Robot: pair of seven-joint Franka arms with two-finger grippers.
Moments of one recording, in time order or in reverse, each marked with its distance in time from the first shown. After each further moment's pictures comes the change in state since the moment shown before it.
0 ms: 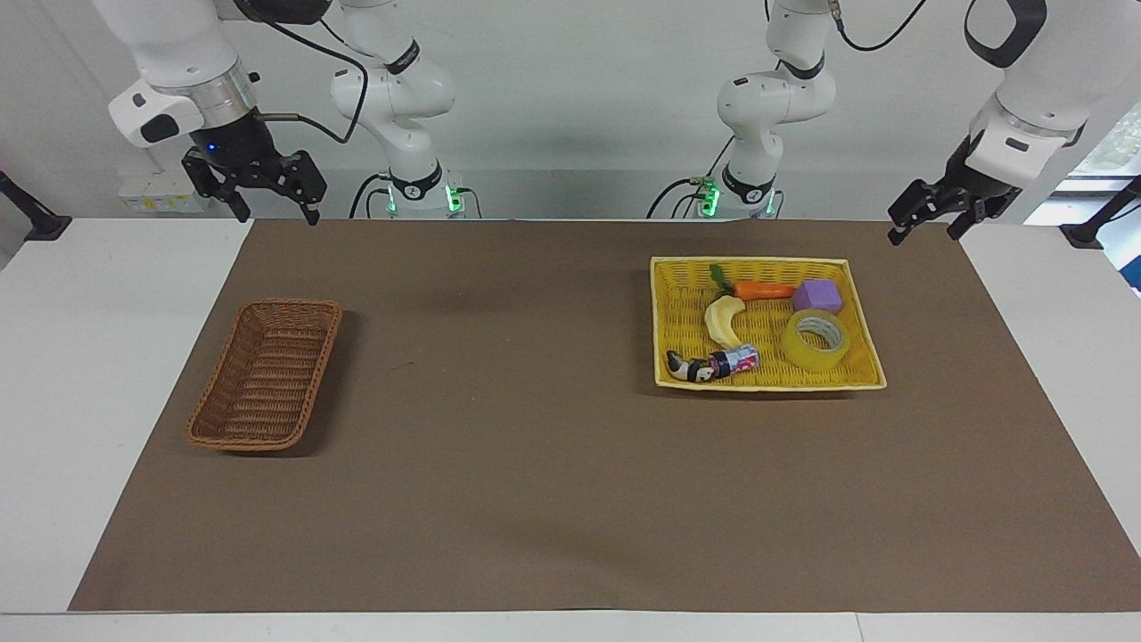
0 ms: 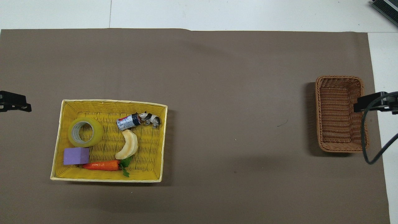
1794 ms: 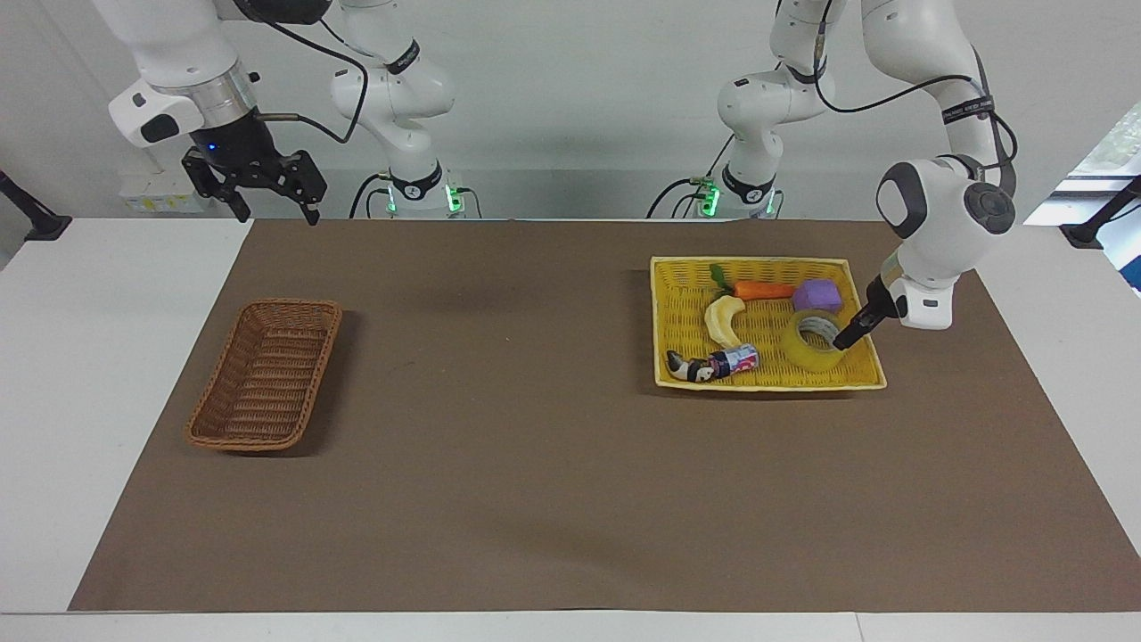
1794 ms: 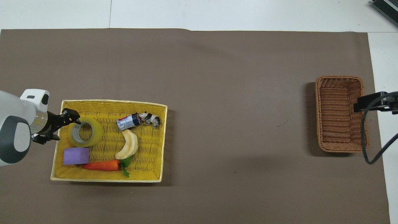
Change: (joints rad) left arm -0.020 0.104 -0.022 -0.429 -0.002 0.452 -0.373; right arm 0.000 0.000 0.000 0.000 0.000 0.000 0.000
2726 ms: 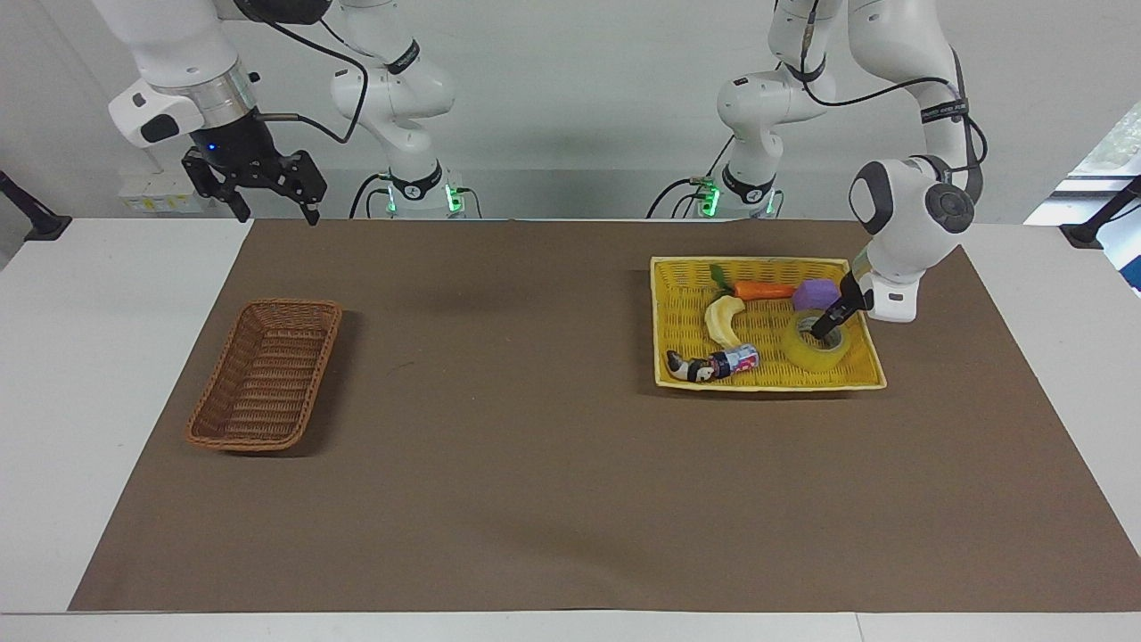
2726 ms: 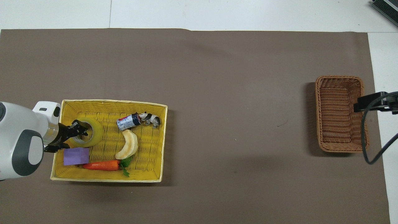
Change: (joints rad) left arm -0.031 -0.050 0.003 -0.139 0.000 0.074 -0.008; right arm 0.000 0.000 0.000 0.000 0.000 0.000 0.000
